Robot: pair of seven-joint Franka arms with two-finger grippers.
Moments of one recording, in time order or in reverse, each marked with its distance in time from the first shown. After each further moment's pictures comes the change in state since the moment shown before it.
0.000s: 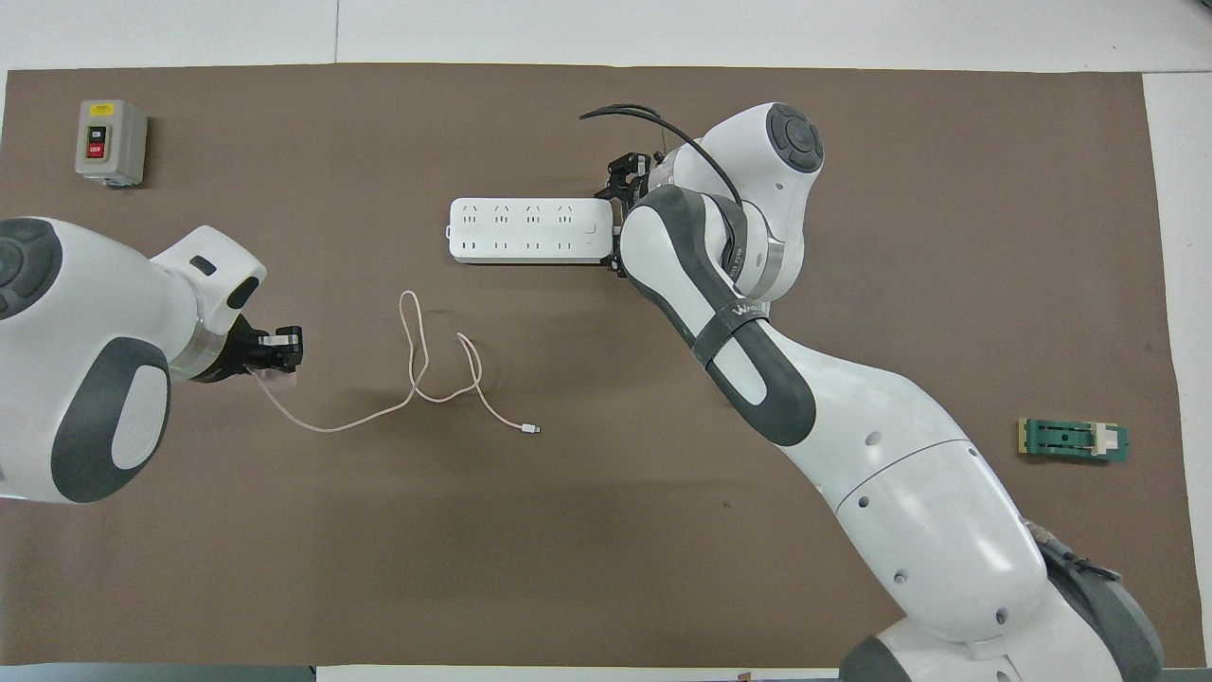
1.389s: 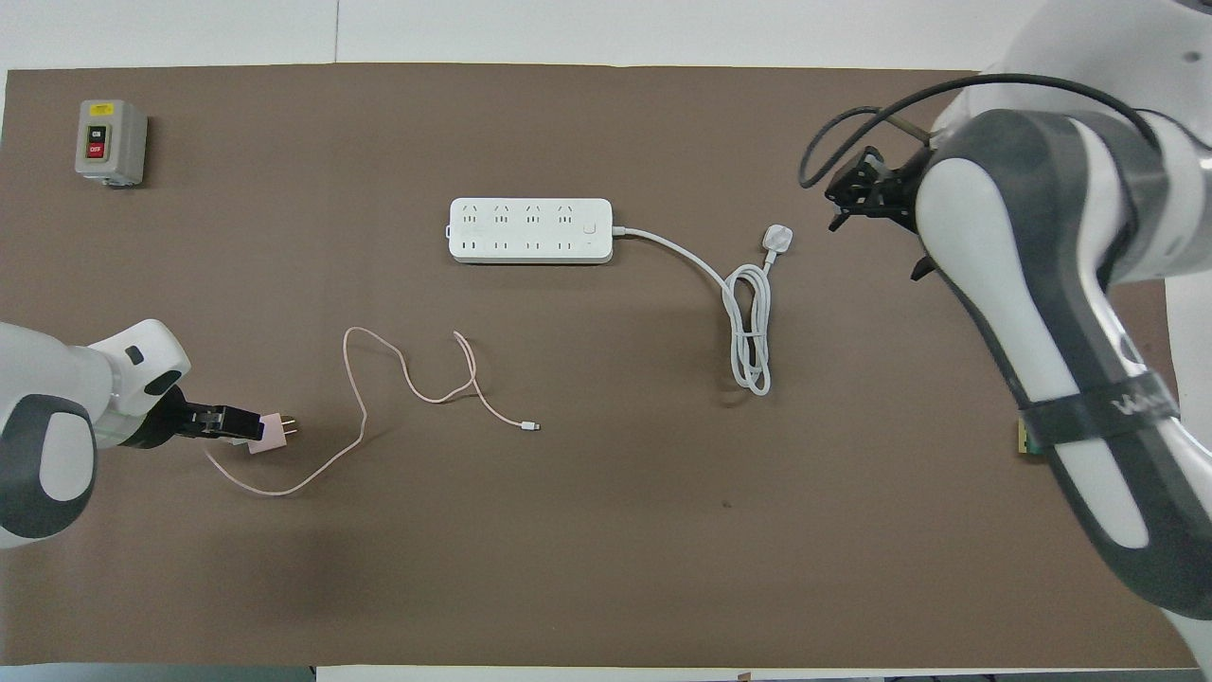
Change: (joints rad) left arm 0.238 -0.015 0.010 -0.163 -0.123 0.031 0.489; right arm -0.235 -0.544 -0.049 -0.169 -0.525 -0.652 -0.907
